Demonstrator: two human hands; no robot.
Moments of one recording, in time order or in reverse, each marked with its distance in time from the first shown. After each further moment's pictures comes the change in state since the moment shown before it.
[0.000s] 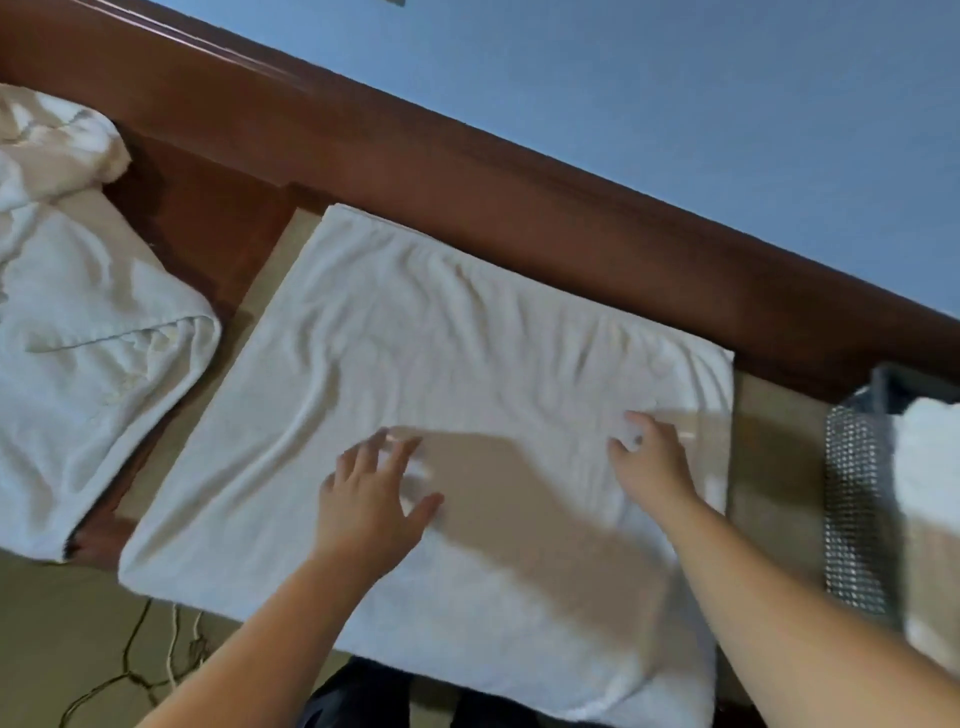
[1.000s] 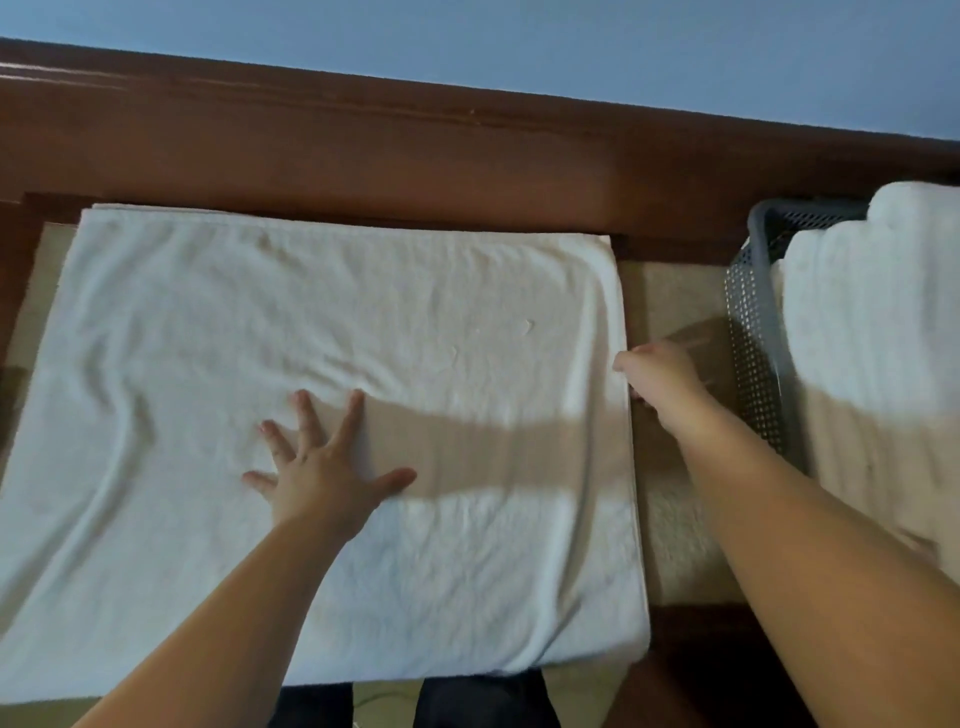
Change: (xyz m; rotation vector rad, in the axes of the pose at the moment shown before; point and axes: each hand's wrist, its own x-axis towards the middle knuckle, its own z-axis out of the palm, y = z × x) left_hand 0.046 0.102 0.053 0.272 -0.216 -0.091; right_hand 0.056 0.130 -0.075 0.420 0.019 0.322
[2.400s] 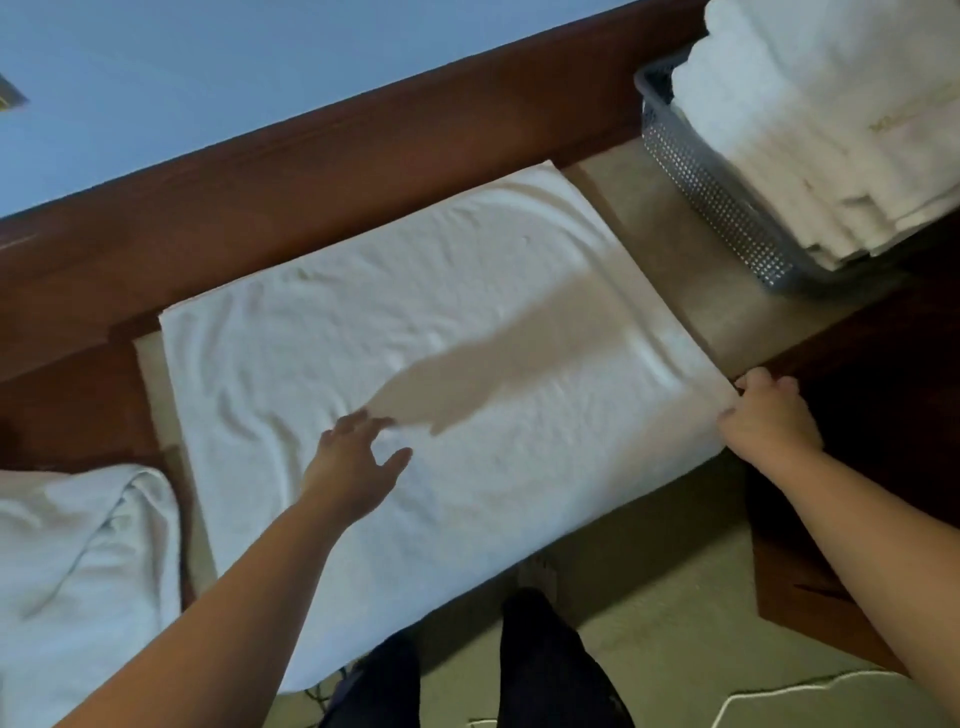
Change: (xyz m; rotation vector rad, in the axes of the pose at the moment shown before) left_hand -0.008 -0.164 -0.060 0.064 -0.010 0.503; right_hand -0.274 0.151 0.086 -0.376 0.328 0.352
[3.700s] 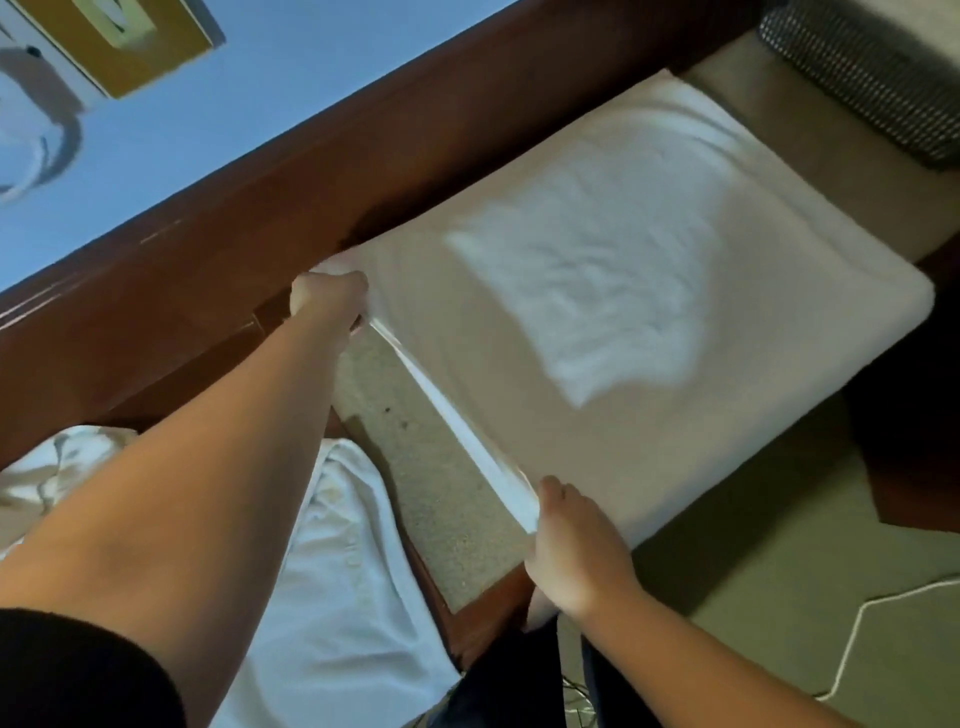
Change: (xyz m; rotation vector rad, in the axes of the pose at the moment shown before) left_hand 0.156 -0.150 -0.180 -0.666 0.172 -0.392; right_hand -0.372 -0.300 0.168 0.121 -0.199 -0.490
